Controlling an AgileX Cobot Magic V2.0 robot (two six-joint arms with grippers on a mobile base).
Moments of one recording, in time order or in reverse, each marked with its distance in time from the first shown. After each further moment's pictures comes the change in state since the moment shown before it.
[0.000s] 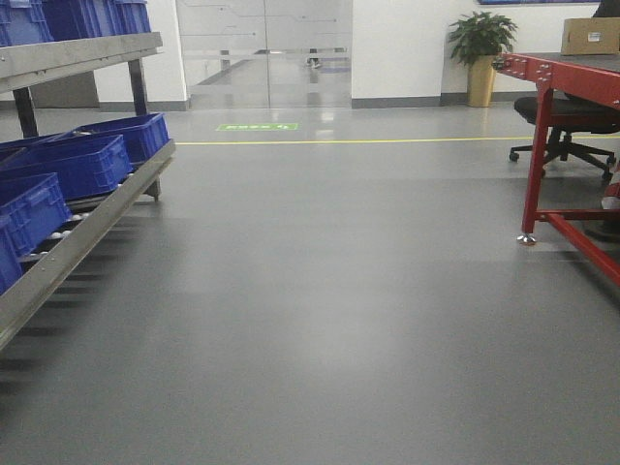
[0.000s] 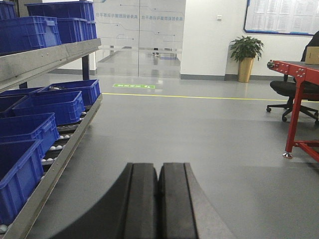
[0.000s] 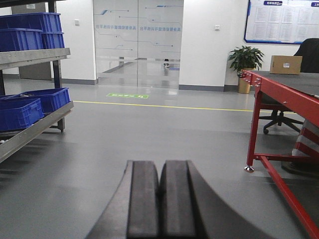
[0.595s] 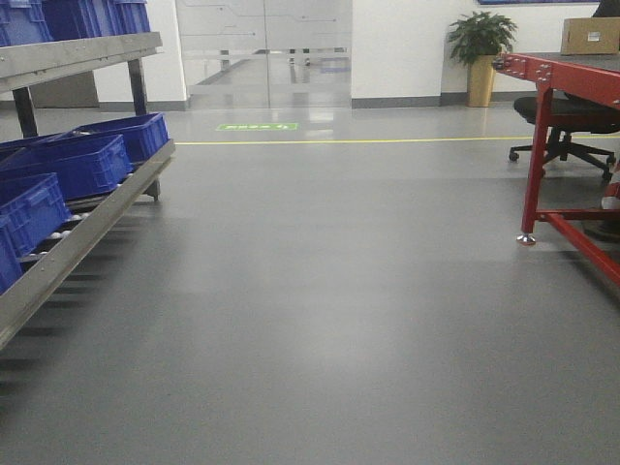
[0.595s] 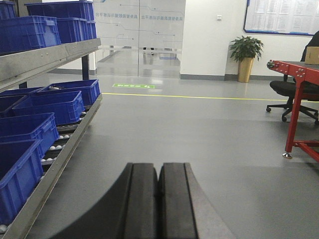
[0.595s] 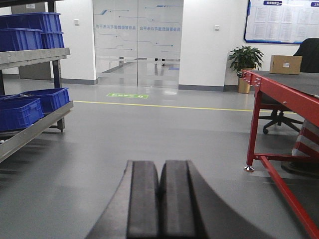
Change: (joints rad) left arm 0.000 0.000 0.000 0.000 0.000 -0.002; right arm 0.000 0.000 0.000 0.000 0.000 0.000
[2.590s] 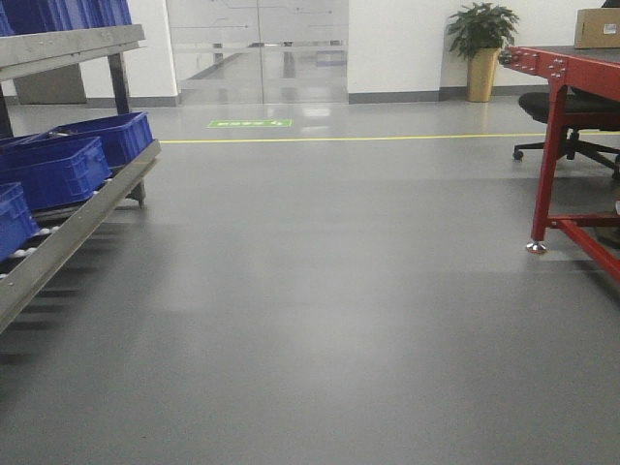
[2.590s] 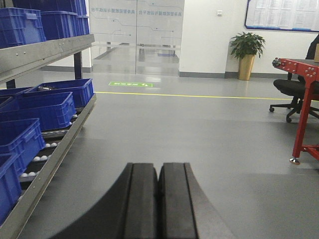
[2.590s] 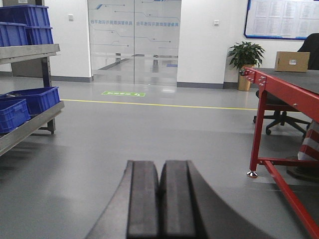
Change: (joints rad) left arm 0.000 0.000 0.000 0.000 0.000 -0.002; right arm 0.000 0.000 0.000 0.000 0.000 0.000
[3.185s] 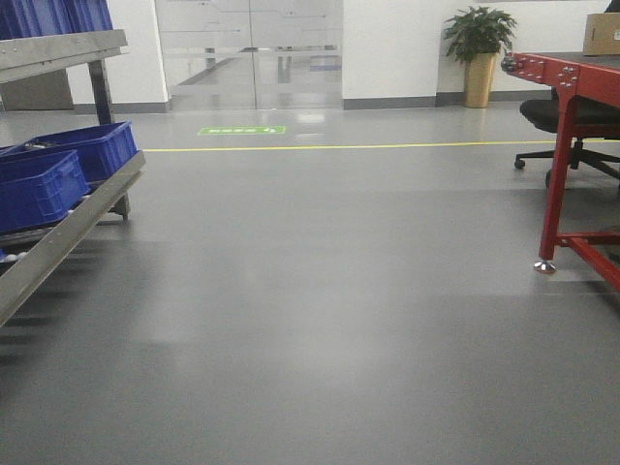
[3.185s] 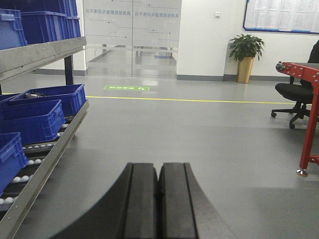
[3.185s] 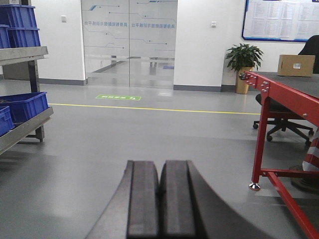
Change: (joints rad) left arm 0.000 0.000 0.000 0.000 0.000 0.000; right arm 0.000 0.000 0.000 0.000 0.000 0.000
